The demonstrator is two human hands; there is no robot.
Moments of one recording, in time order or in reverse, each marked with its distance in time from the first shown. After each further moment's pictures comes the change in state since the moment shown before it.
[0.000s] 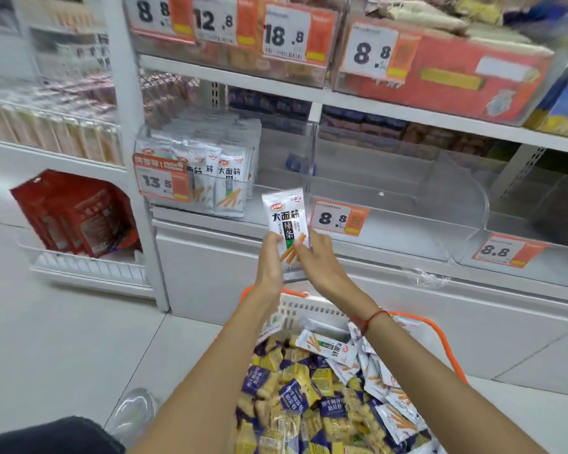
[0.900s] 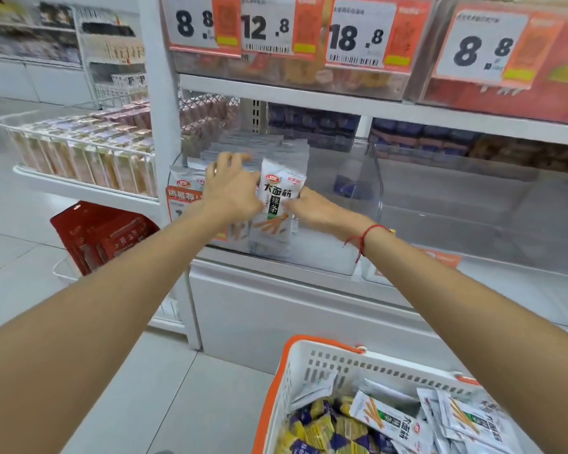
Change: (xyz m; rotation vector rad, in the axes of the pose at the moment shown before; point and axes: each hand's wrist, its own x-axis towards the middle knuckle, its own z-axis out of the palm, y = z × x) left_hand 0.131 0.155 -0.113 1.679 0.280 0.465; right_hand 0.172 -0.092 0.041 -0.172 -0.281 -0.085
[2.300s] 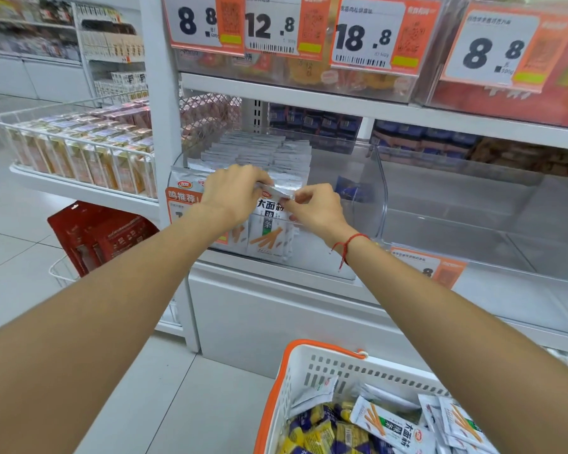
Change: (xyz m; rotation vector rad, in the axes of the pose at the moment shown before) left_hand 0.006 -0.004 0.005 -0.038 0.106 0.065; right_hand 0.016 0.015 0.012 0.211 0.361 0.043
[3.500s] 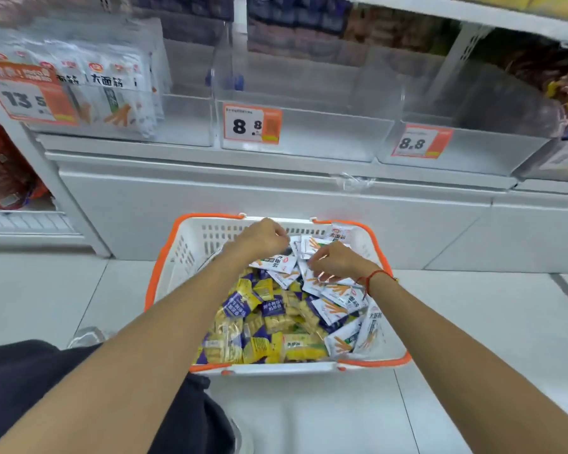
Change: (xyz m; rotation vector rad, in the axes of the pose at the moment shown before) left_hand -0.218 0.244 0.119 -0.618 -0.786 -0.029; right_hand -0.292 0.212 -0.172 -0.237 -0.364 0.628
